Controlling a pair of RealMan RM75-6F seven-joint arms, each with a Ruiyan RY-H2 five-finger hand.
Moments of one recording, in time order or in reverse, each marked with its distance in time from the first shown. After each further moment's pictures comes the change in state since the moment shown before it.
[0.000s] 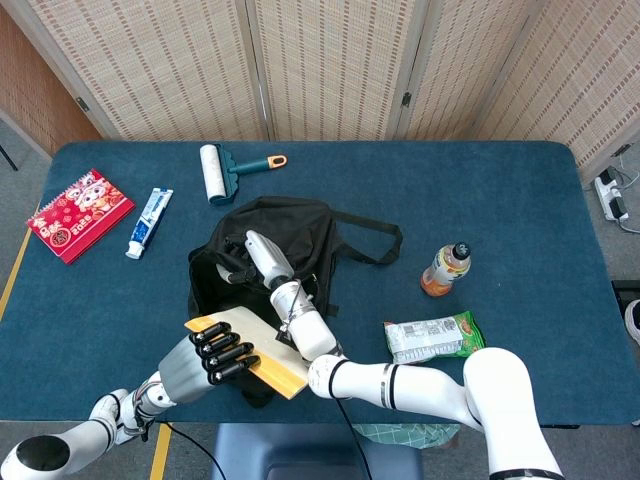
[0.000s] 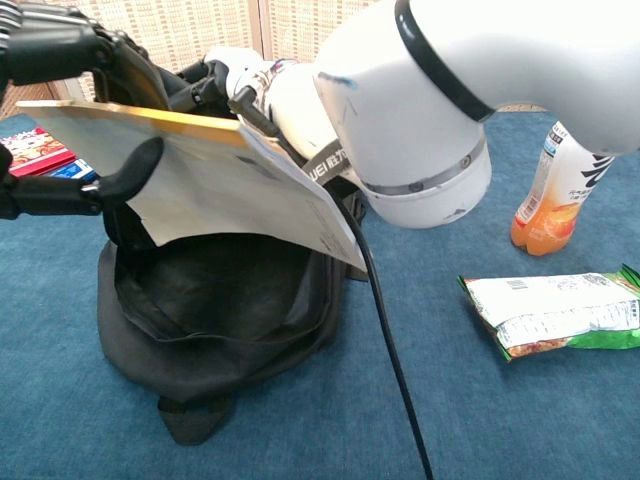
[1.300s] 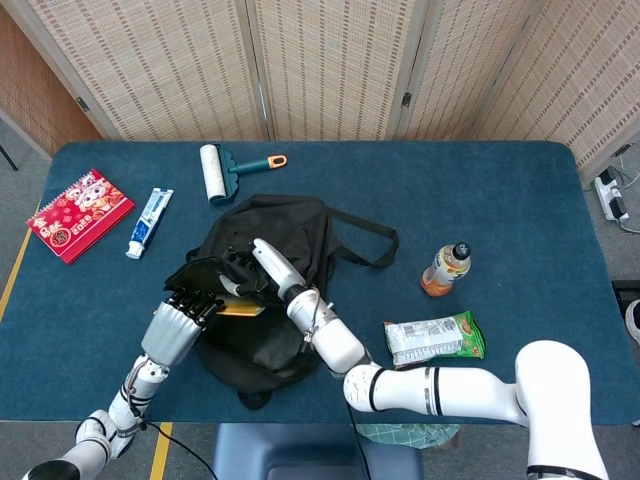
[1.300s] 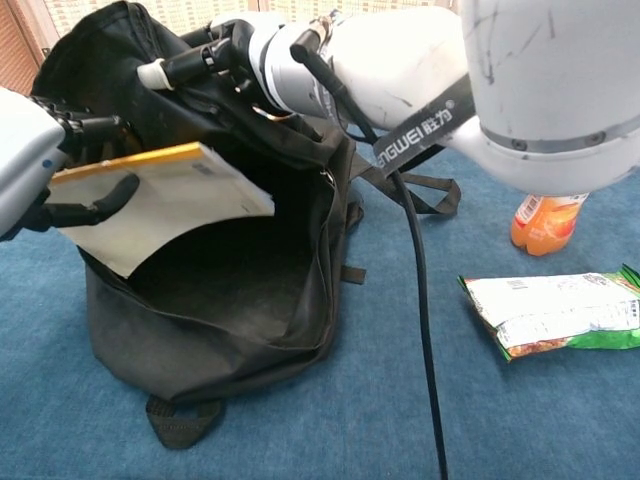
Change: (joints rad) left arm 0.133 -0.115 -0.043 0.283 -0.275 -0.206 0.049; right arm -0.118 0.187 -0.056 -0.308 -0.027 -0.006 0.139
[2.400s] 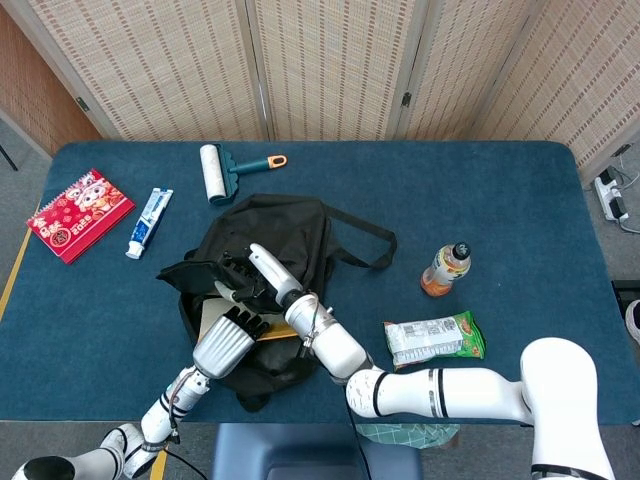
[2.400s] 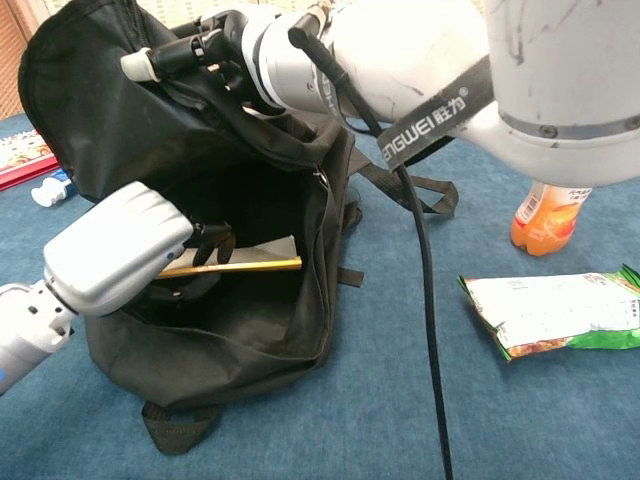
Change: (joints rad) left arm -0.026 0.053 0.099 -0.354 0.037 -0.327 0.298; right arm 0.009 0.034 -0.016 -0.061 0.018 0.000 0.060
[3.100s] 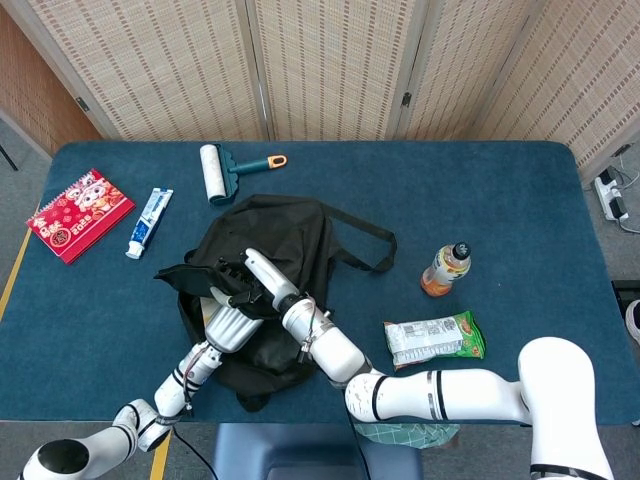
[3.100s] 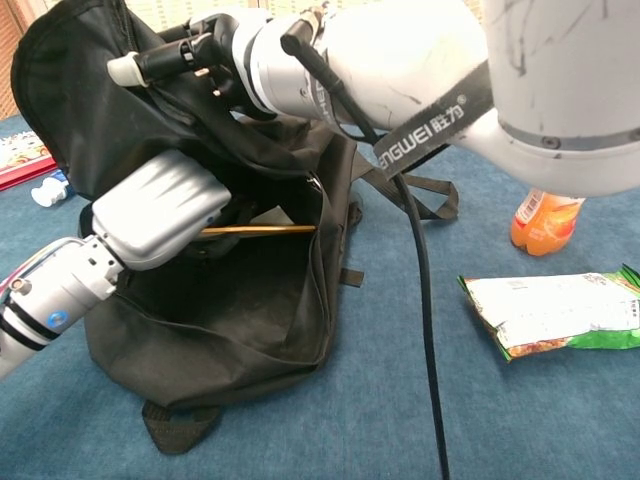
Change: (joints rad) left arm -0.110 -0.032 -0.081 0.078 -0.025 -0.098 0.095; right arm 0.006 -0.003 -0.014 -0.009 -0.015 -0.002 0.023
